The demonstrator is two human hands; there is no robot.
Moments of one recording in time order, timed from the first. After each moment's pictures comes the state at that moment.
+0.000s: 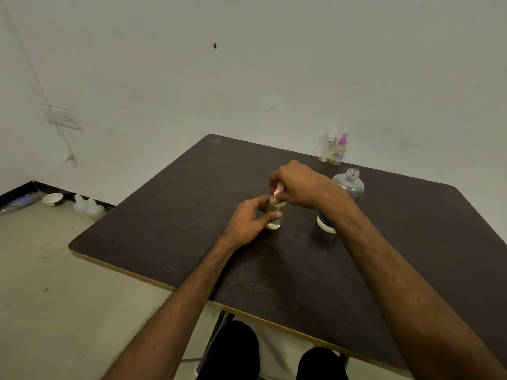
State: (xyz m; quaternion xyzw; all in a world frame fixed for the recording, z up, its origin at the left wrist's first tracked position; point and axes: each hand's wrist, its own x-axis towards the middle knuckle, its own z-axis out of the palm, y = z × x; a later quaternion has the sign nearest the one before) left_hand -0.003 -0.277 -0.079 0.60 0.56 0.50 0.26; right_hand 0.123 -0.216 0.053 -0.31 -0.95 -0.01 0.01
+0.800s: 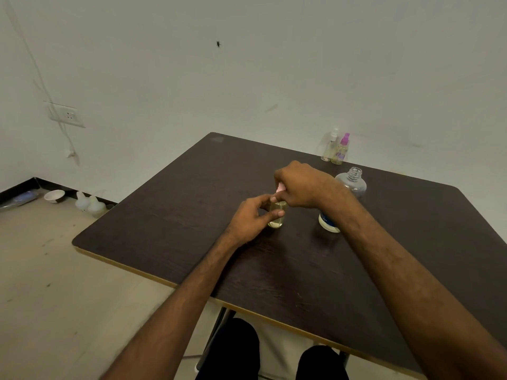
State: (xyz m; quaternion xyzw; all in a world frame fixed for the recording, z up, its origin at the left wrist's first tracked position) left_hand -0.003 -0.275 -0.080 0.59 0.56 0.51 0.27; right_hand 0.125 -0.214 0.052 -0.30 -0.95 -0.06 -0.01
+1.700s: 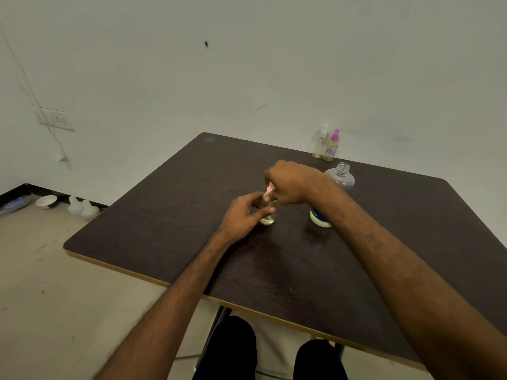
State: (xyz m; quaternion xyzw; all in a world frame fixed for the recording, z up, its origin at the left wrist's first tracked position) left_hand -0.004 -0.275 -0.080 0.60 0.56 0.50 0.26; right_hand 0.125 -0.213 0.052 -0.28 -0.96 -0.09 -0.03
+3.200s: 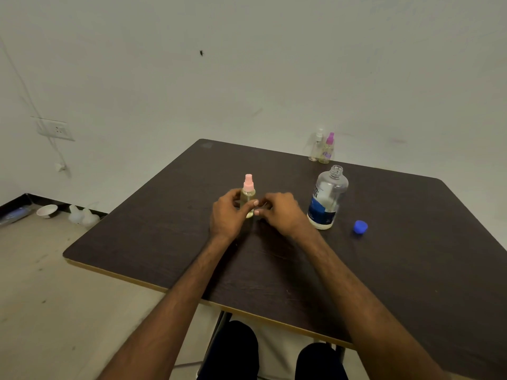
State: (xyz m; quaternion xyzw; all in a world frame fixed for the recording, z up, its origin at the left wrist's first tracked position) left_hand -0.011 -0.274 -0.081 0.47 0.67 0.56 0.13; right_hand 0.131 -0.221 -0.026 -0.43 -0.86 0.21 0.16
